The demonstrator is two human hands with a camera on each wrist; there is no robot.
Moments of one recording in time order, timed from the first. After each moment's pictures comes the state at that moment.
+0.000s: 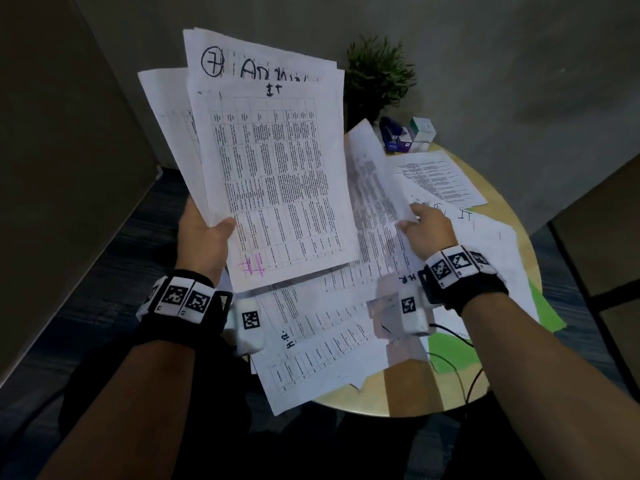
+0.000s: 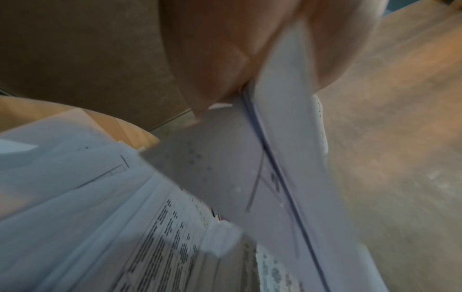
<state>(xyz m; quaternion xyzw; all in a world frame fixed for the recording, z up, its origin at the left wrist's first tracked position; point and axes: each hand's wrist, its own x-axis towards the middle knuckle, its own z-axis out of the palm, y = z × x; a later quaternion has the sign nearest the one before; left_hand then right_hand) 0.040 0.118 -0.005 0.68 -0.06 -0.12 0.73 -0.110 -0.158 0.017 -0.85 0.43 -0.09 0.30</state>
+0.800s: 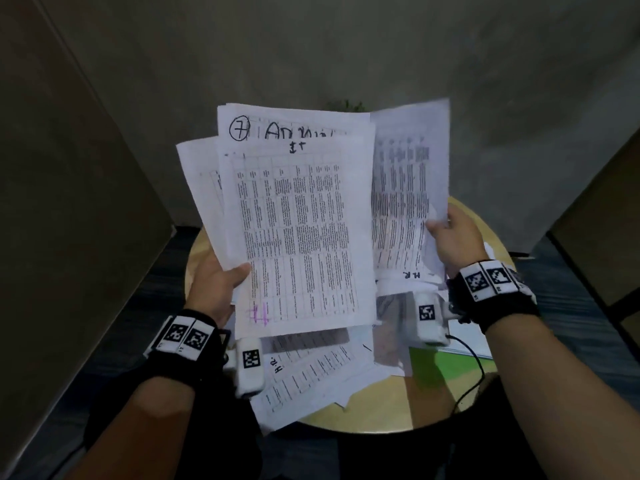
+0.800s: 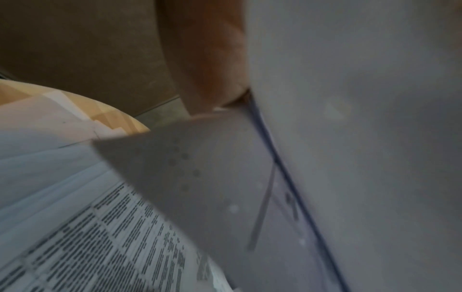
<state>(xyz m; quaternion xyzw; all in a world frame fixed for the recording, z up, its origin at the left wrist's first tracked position) -0.006 0.107 0.029 0.66 -0.15 -0.19 0.71 -0.181 -0.187 0.073 -0.74 0.38 -0.29 0.47</state>
